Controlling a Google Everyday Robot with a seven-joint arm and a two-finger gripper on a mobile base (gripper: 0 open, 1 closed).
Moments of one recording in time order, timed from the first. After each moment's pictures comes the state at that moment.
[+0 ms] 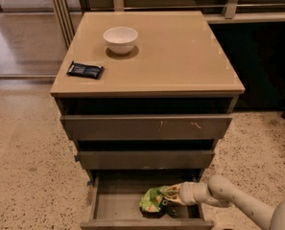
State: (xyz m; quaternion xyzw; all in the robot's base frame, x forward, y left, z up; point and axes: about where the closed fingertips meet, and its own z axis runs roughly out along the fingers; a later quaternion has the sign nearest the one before) arm 0.519 -0.124 0.245 -0.62 0.63 0.24 0.39
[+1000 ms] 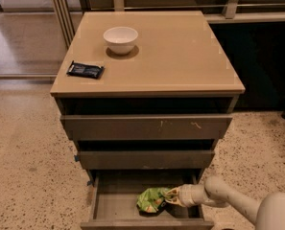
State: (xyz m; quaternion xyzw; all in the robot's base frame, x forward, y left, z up) arm 0.521 -0.135 0.198 -0.64 0.64 0.22 0.36
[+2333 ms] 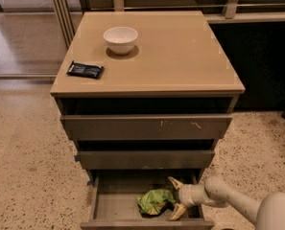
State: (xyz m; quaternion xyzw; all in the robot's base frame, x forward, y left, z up) arm 0.521 -0.135 0.198 -0.64 0.64 0.22 0.36
